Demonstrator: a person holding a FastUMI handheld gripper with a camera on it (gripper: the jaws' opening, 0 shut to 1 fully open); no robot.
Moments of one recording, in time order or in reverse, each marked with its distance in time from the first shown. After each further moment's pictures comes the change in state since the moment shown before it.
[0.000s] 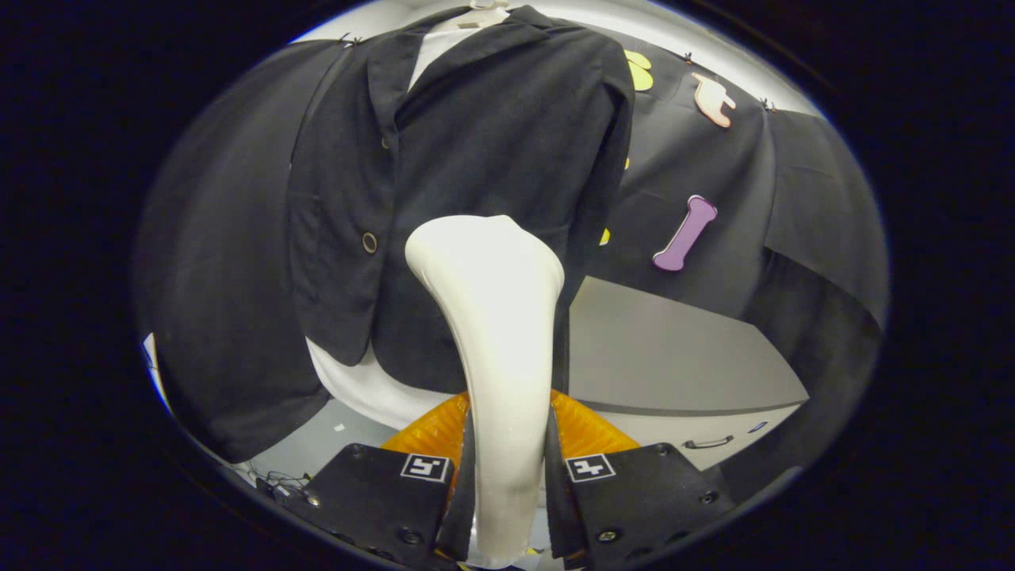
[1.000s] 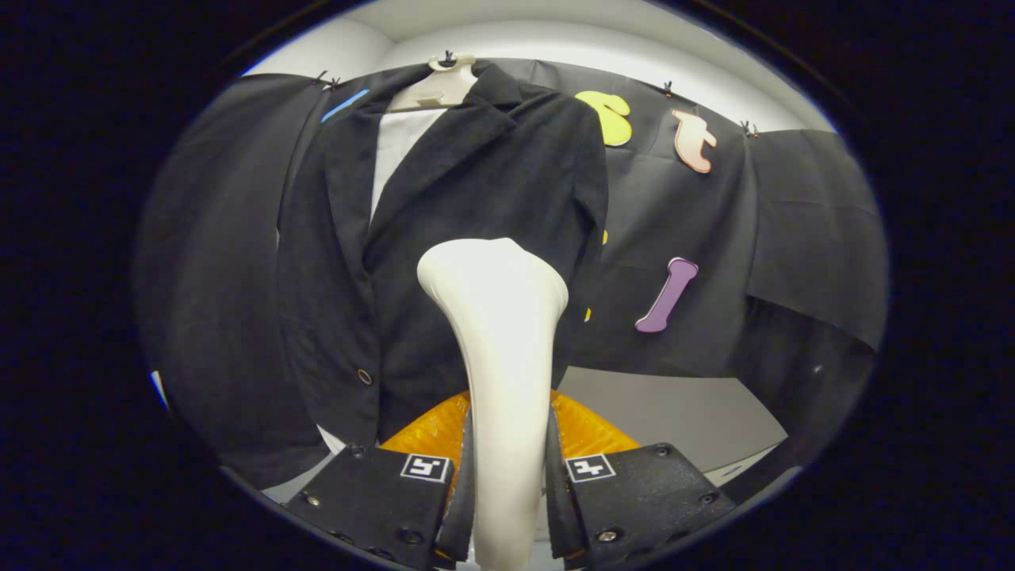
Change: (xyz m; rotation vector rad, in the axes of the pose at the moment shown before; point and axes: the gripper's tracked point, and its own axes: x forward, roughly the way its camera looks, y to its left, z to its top) arm -0.038 -0.022 0.129 0.048 -0.206 -0.030
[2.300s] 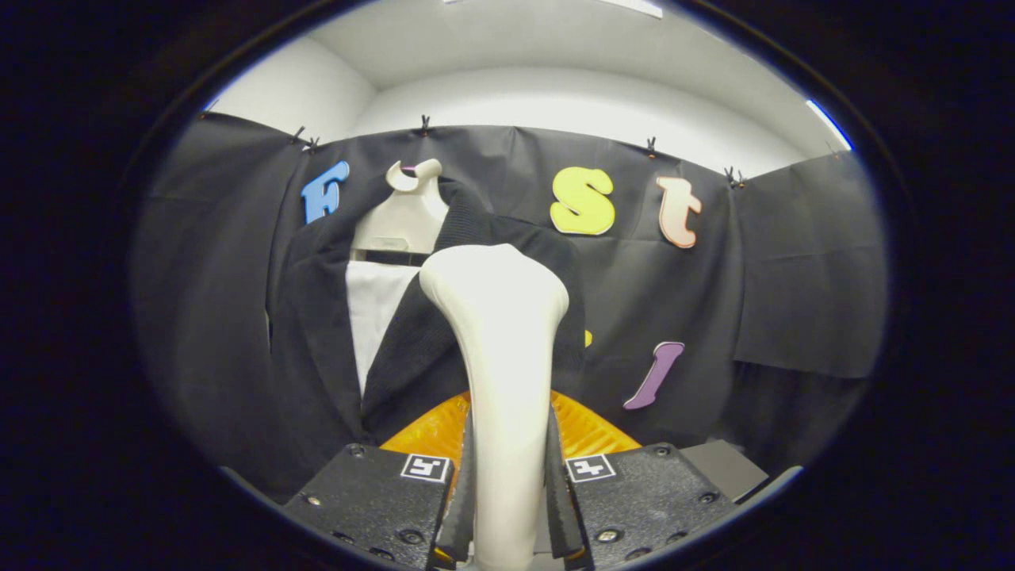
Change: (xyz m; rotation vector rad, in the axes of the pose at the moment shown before) arm -0.017 -0.014 0.180 0.025 -0.274 -0.037
